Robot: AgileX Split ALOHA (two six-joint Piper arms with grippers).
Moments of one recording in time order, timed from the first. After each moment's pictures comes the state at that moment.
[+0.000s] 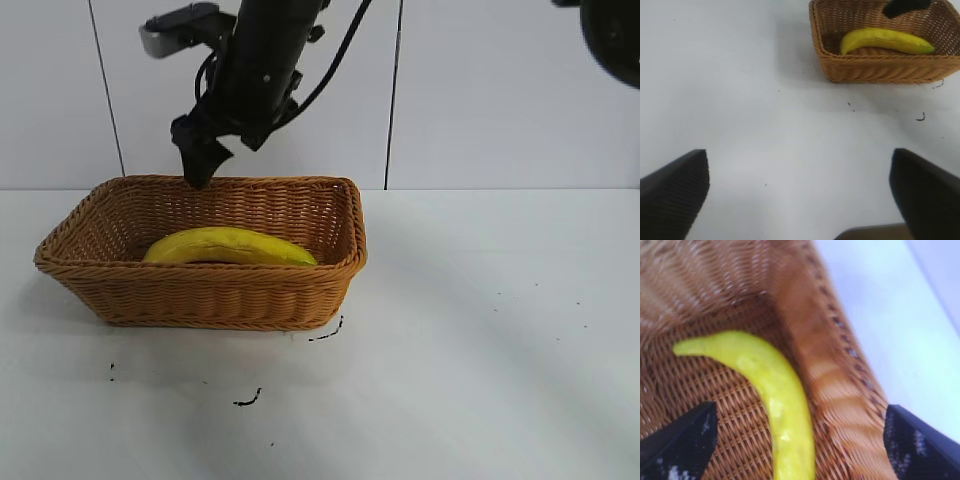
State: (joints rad) left arm -0.02 0.00 -0.49 -0.06 1.07 0.06; right arm 0.46 2.40 -2.36 -0.06 1.08 0.01
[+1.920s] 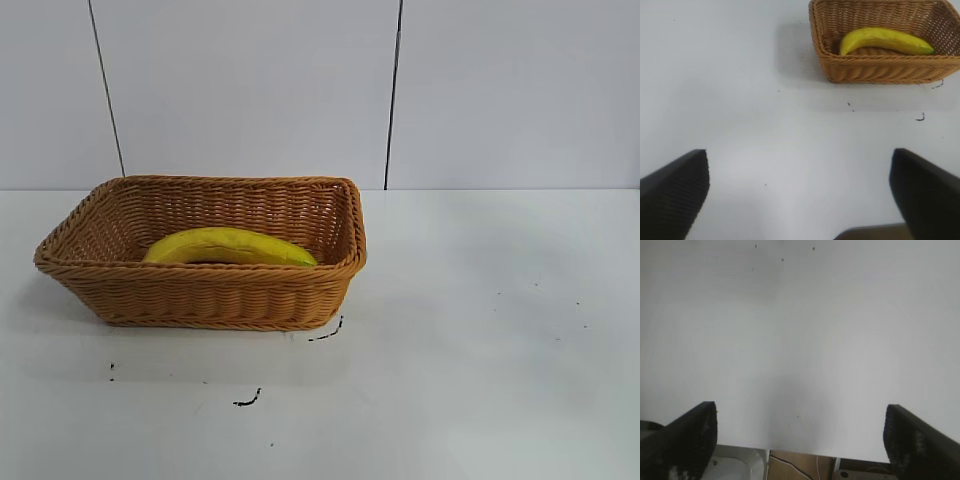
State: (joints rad) left arm -0.02 0.00 -0.49 -0.06 1.07 0.06; right arm 0.05 0.69 -0.65 -0.01 1.02 0.00
